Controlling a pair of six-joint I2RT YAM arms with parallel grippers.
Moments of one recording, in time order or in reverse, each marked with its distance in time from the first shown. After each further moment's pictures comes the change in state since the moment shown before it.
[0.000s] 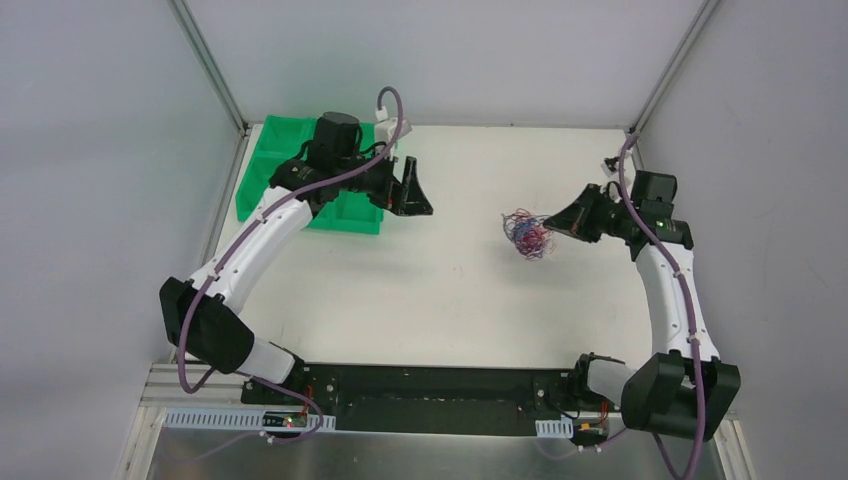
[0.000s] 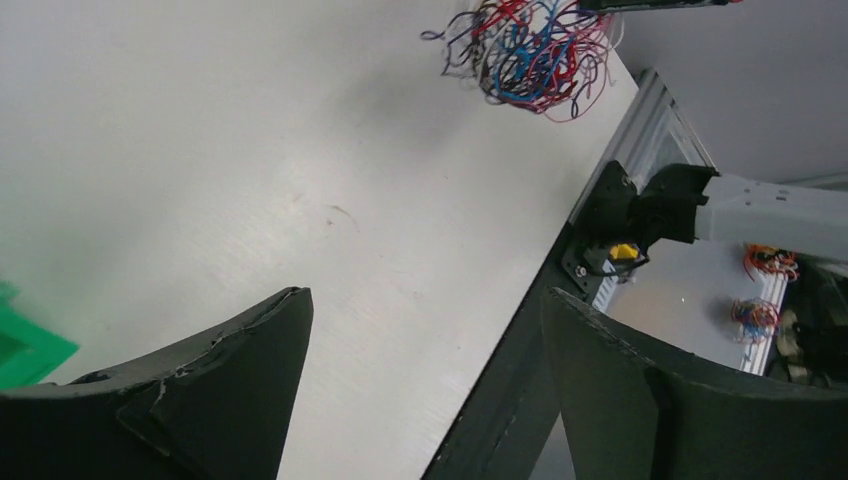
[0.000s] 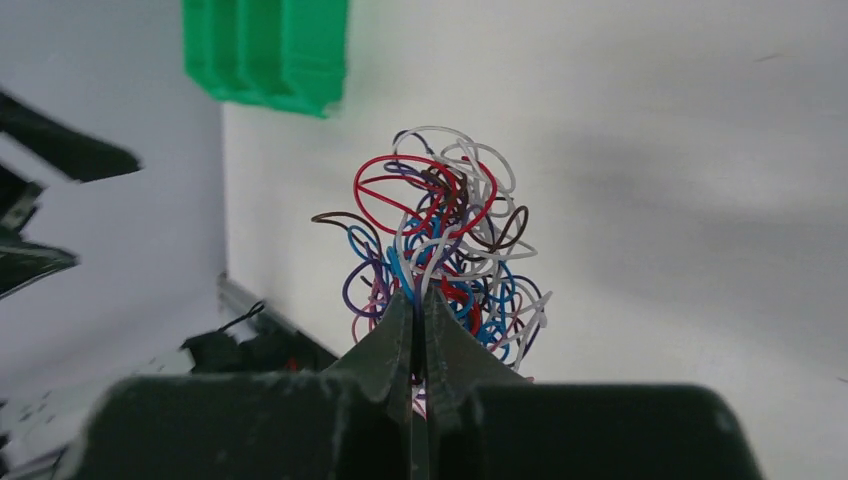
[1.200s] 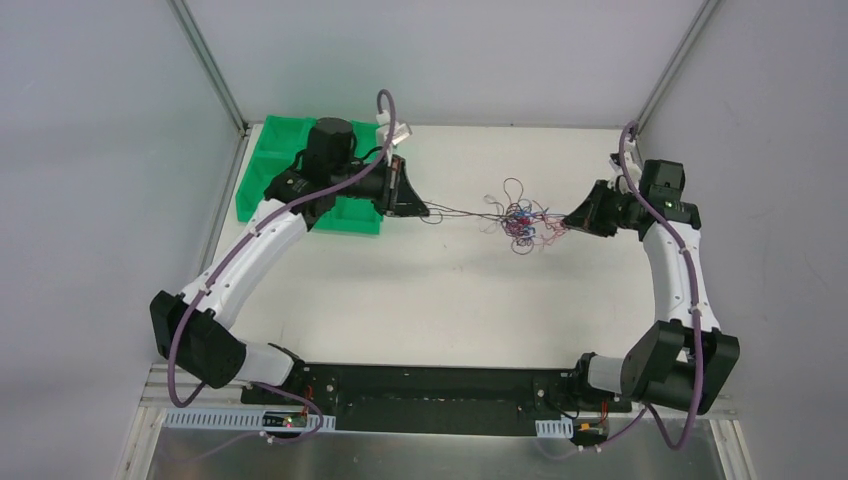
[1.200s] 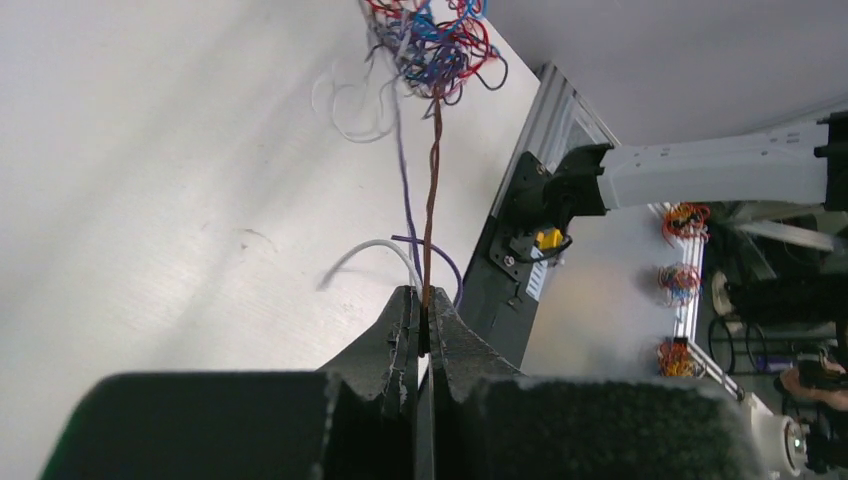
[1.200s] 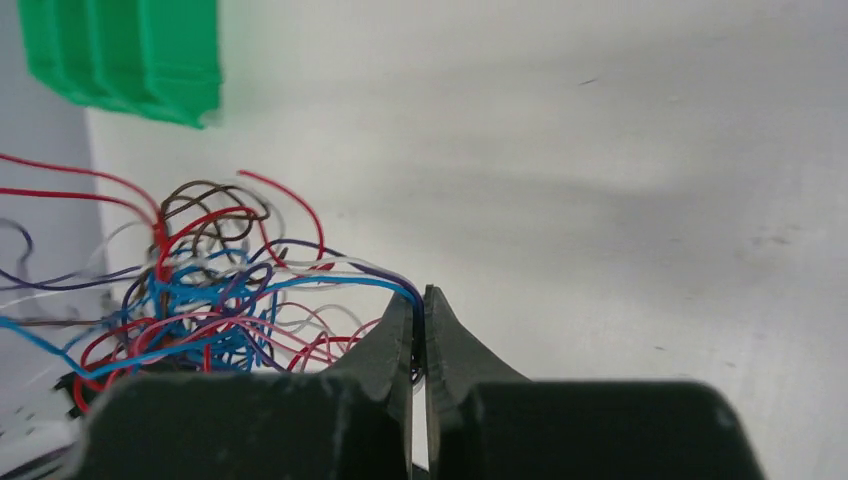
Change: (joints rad) left arm -0.077 -0.053 -0.078 0.142 0.152 -0.087; right arm -0.025 0.117 0.113 -0.130 0.015 -0.186
